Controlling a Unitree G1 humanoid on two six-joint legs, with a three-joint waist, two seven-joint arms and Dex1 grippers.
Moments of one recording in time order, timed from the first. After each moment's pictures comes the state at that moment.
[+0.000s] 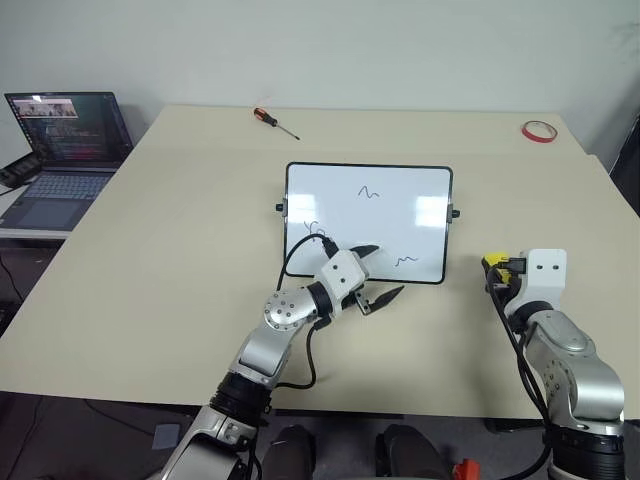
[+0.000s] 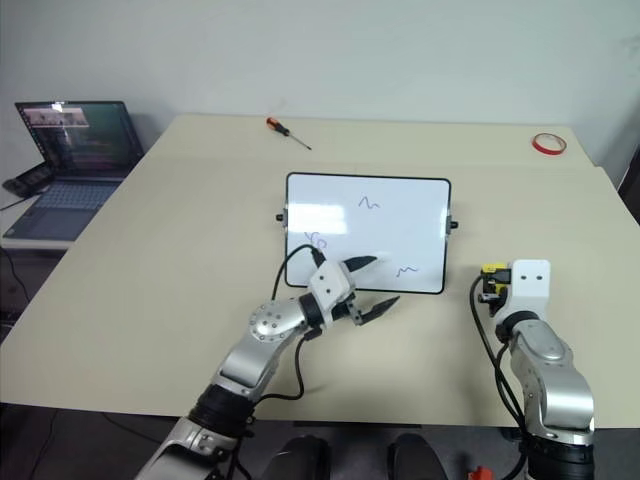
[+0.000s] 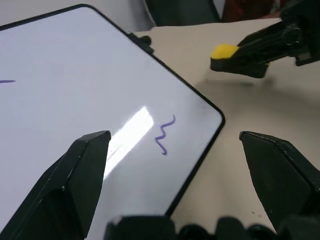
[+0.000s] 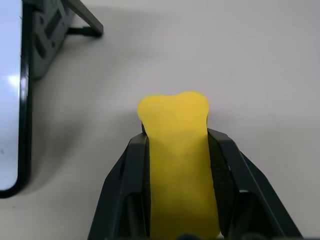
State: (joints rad) left arm -0.37 0.17 -0.29 0.11 0.01 -0.02 -0.62; right arm -0.10 -0.30 -0.23 -0.38 0.18 0.70 0.08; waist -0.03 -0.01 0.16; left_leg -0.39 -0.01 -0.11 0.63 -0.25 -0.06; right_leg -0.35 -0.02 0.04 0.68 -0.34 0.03
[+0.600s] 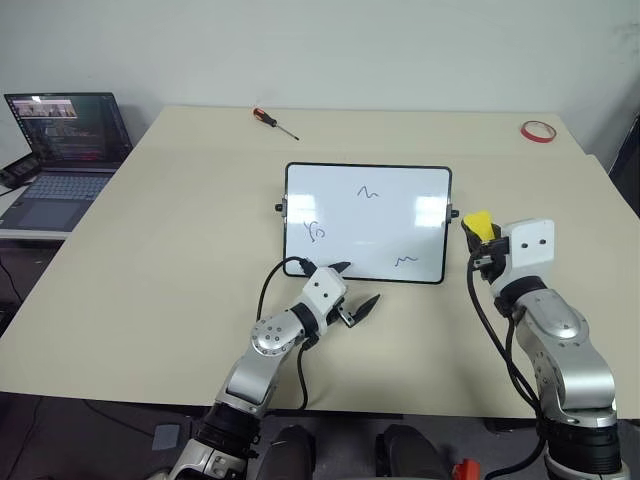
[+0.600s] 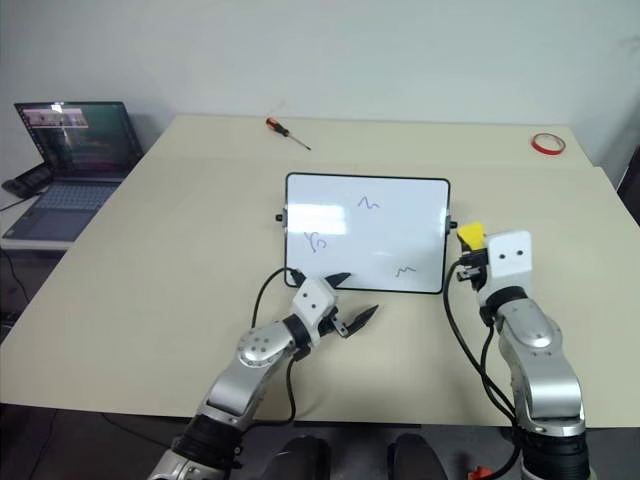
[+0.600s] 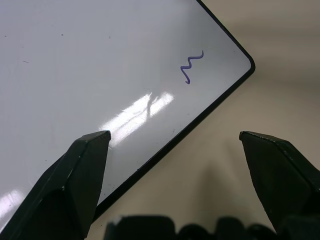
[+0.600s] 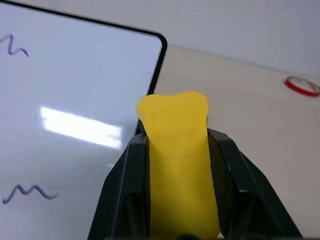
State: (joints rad) left arm -0.22 0.19 -0.27 0.05 0.02 0.02 -0.53; right arm -0.17 -0.33 -0.11 -0.48 0.11 0.56 0.15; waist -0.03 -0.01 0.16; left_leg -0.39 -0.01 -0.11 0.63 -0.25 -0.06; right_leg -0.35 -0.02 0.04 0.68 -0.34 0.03
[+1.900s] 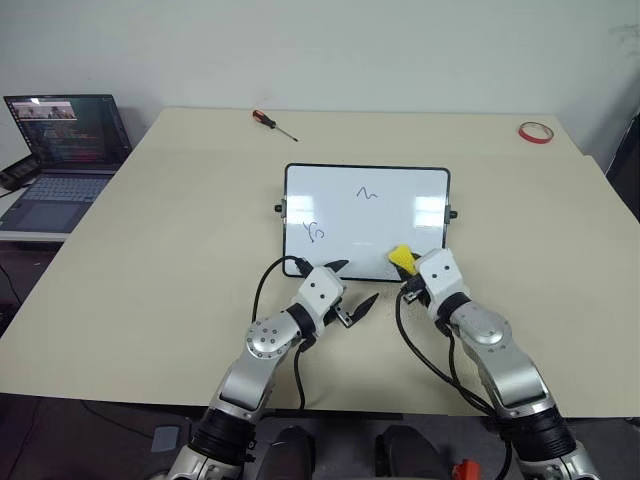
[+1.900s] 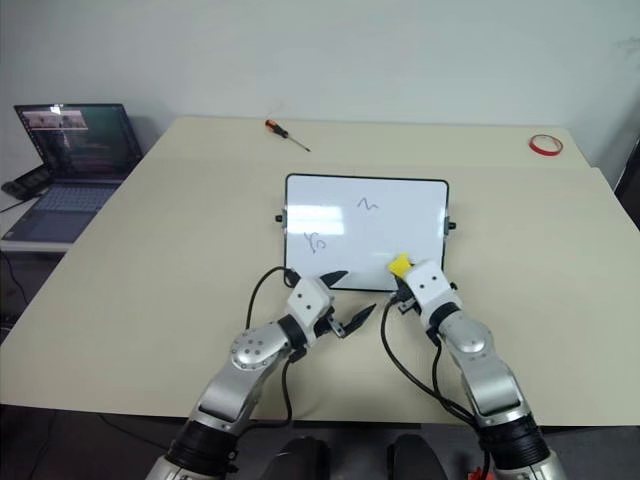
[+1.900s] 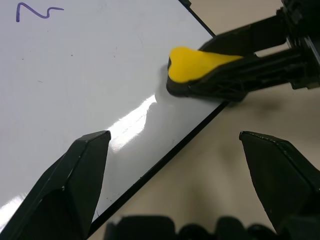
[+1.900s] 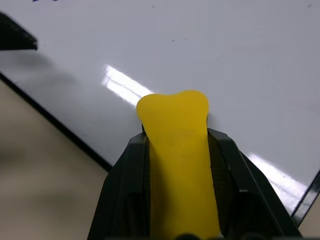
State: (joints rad) left arm -0.20 0.21 -0.27 -0.04 0.02 0.06 -0.53; right arm -0.16 -0.34 0.21 -0.23 -0.08 0.36 0.31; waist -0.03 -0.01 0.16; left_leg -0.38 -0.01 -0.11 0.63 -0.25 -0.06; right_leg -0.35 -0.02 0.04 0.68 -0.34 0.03
